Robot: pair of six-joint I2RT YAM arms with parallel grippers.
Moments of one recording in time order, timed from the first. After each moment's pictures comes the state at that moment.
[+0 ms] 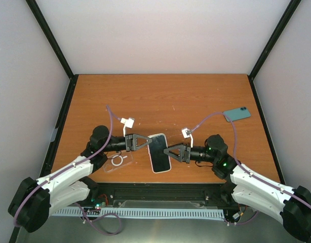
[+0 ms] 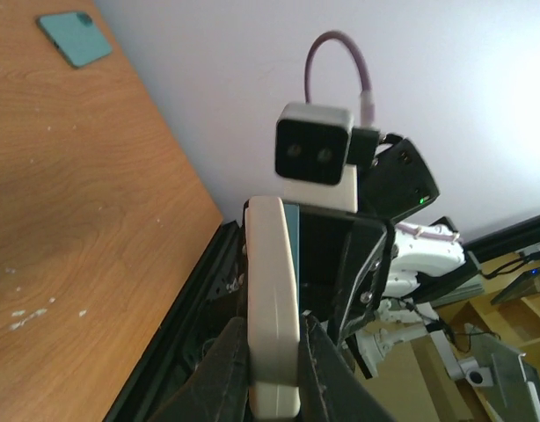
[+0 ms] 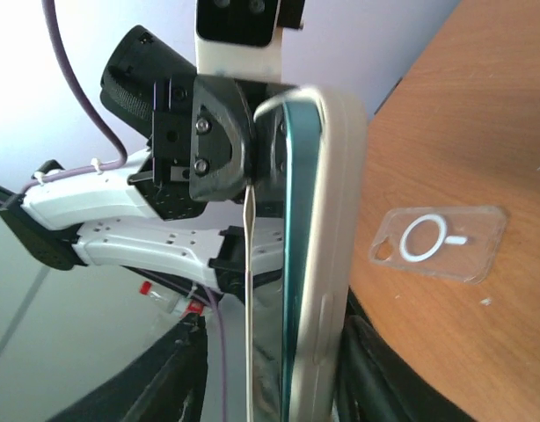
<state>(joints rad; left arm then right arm) -0.57 0.96 0.37 0.58 0.87 -1.05 0.74 0.83 0.31 0.44 -0.72 0.89</state>
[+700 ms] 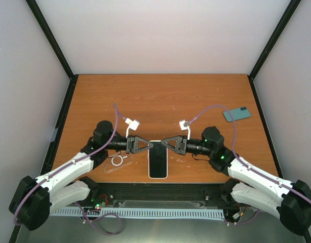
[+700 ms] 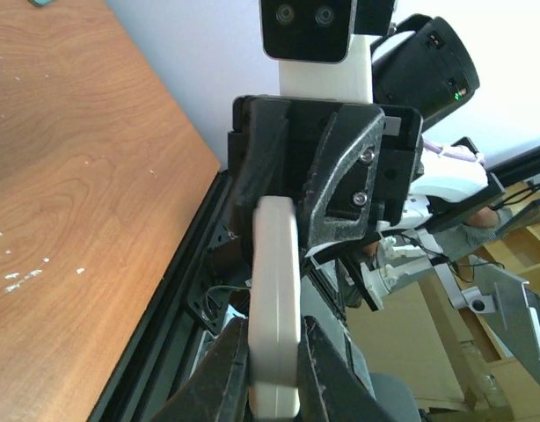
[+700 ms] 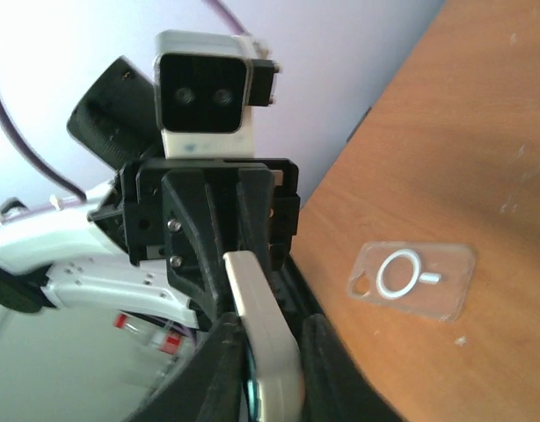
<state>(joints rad) -0.57 0.98 0.44 0.39 1.02 -0.86 0.74 0.92 0.45 0.34 -0.64 0.87</state>
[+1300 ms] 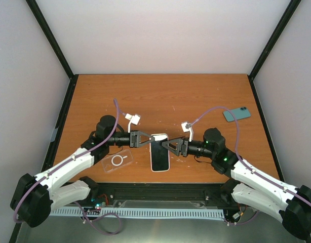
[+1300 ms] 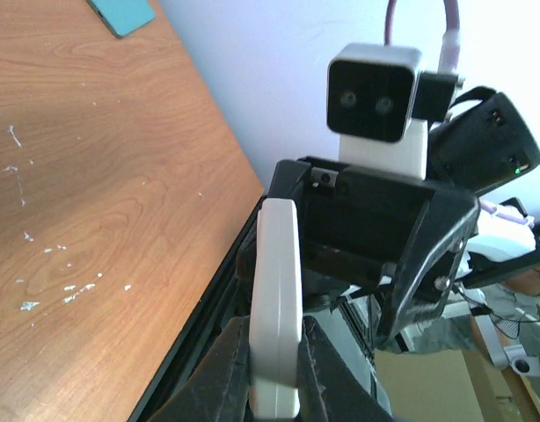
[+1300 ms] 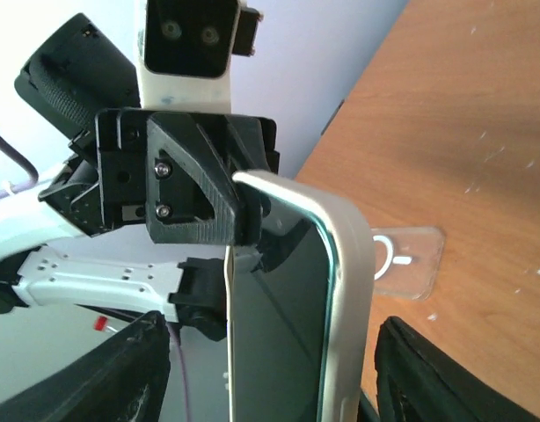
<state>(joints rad) -0.57 1.02 0.56 0.17 0.90 -0.80 0.74 0.85 0.45 0.22 -0.58 0.83</state>
